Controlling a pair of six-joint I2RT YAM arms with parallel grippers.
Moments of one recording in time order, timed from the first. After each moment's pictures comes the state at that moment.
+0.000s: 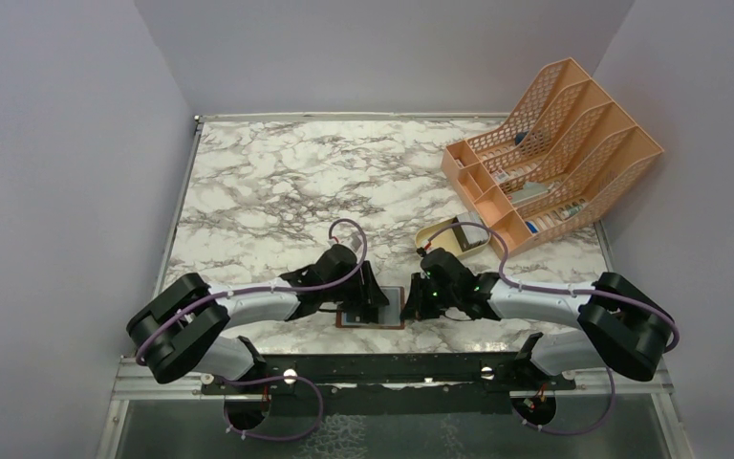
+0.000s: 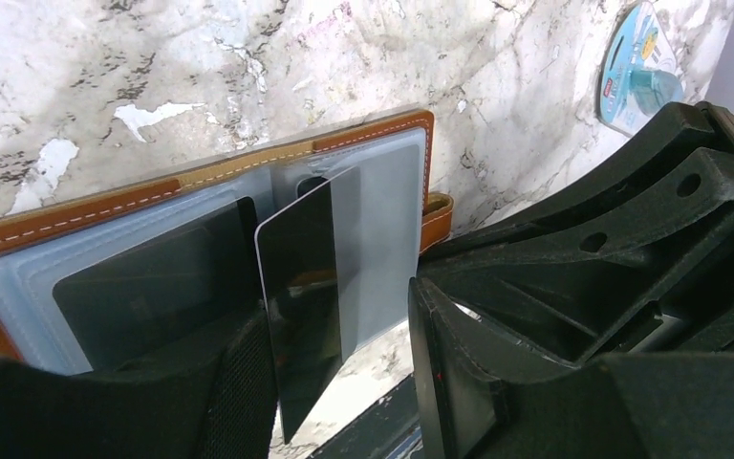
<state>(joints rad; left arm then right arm) -0.87 1.37 0.45 0.16 0.19 -1.03 0.90 1.34 0.48 -0.03 -0.17 0.82</state>
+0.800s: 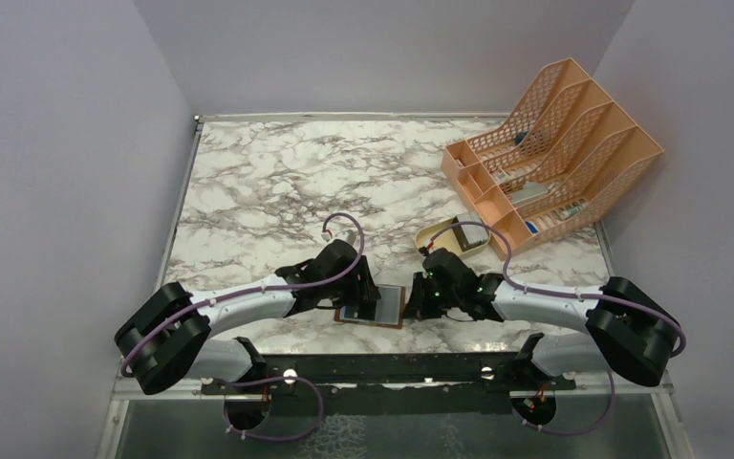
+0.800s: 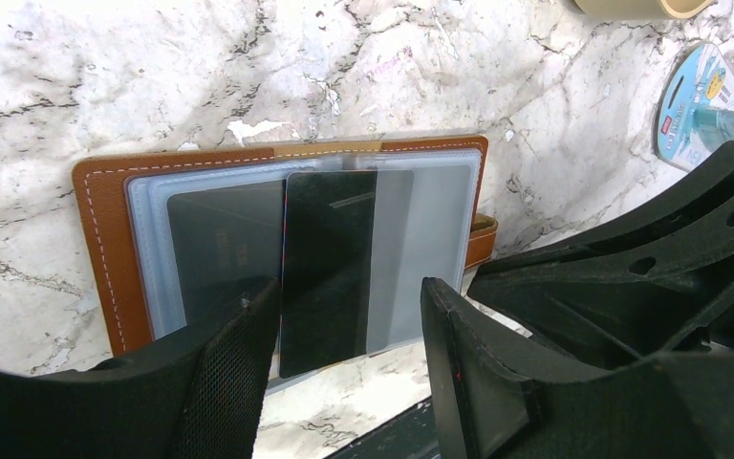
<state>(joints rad) -0.87 1.29 0.54 -0.11 0.04 -0.95 0.90 1.30 0.48 -0.06 -0.15 0.82</state>
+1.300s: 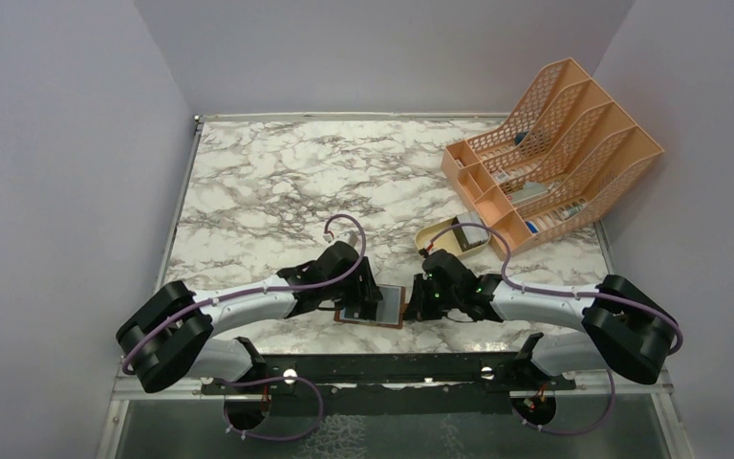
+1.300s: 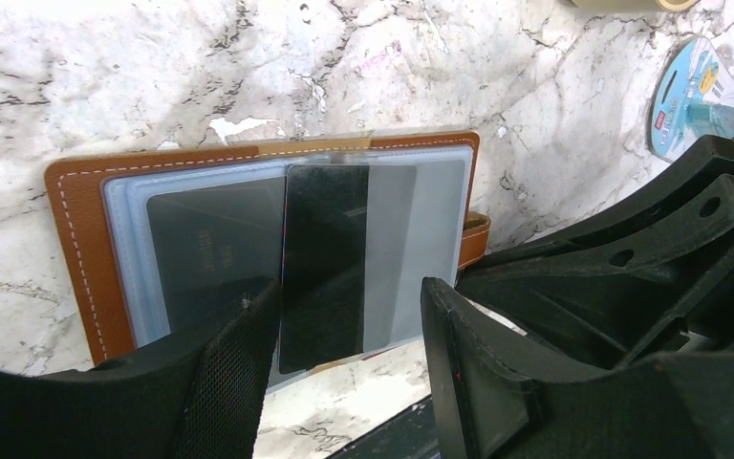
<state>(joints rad) -0.88 1.29 0.54 -0.09 0.04 -0.96 0.90 1.31 0.47 -0.06 -0.15 0.82</state>
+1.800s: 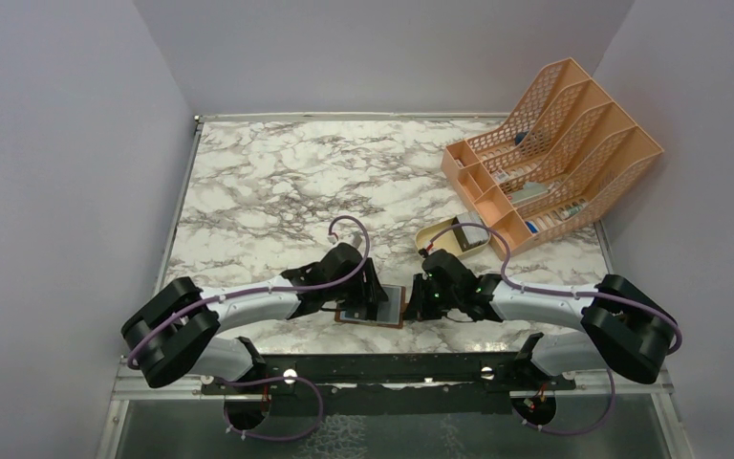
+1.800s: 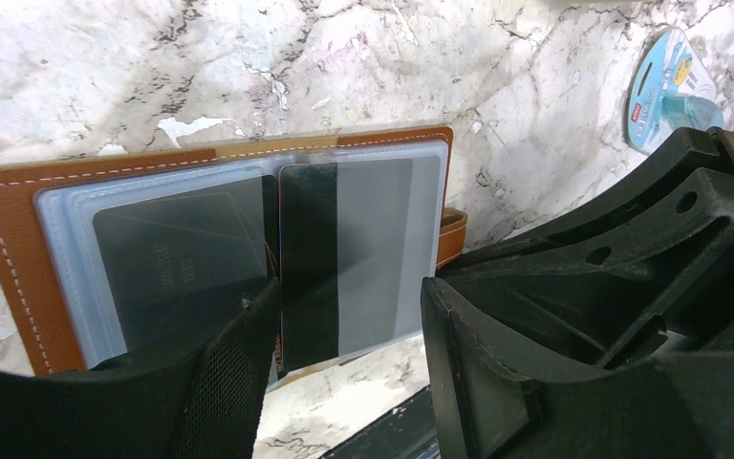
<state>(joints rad) -0.91 1.33 0.53 -0.02 0.06 -0.99 0.90 1.32 0.47 -0.05 -0.15 0.82</state>
